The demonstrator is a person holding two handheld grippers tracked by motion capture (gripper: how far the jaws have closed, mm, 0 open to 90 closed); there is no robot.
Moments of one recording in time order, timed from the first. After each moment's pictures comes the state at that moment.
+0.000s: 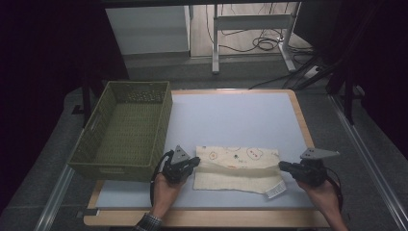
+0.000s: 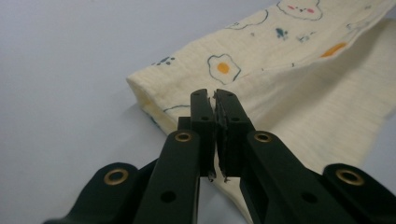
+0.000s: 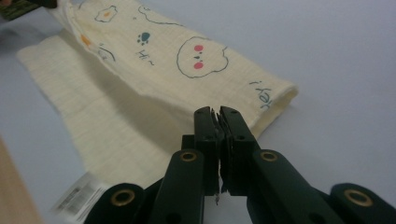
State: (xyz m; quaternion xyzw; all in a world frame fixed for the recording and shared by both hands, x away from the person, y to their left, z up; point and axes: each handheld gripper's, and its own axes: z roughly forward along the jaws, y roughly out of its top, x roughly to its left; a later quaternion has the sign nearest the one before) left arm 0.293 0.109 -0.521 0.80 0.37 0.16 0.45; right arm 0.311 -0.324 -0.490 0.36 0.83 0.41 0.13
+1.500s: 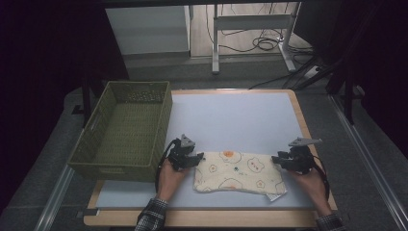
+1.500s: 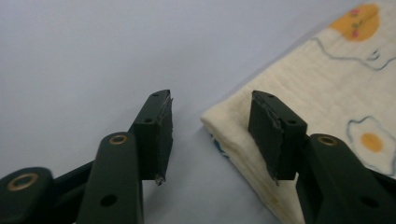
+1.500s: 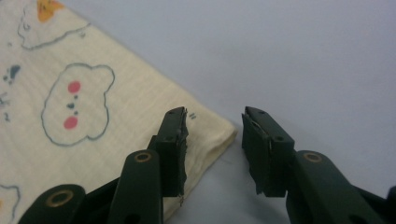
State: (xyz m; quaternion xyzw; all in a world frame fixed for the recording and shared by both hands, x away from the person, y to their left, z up) left arm 0.356 0.100 -0.544 0.81 0.42 0.15 0.38; right arm 0.364 -0.312 -0.518 0.41 0.83 0.36 0.13
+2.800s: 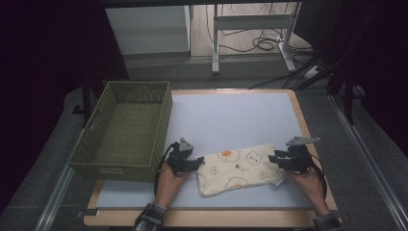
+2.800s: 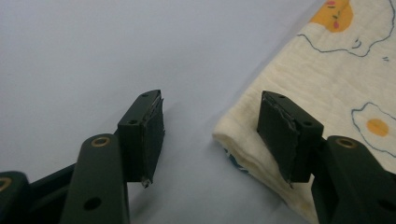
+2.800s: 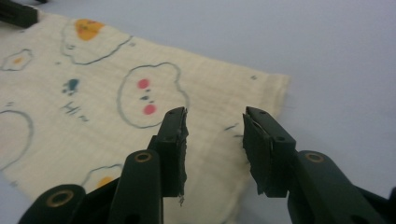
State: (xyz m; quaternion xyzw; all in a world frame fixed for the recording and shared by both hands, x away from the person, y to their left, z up) left arm 0.344 0.102 -0.545 0.81 0.42 0.15 0.38; right arm 0.358 -0.299 -0.504 0.40 0.83 0.38 0.13
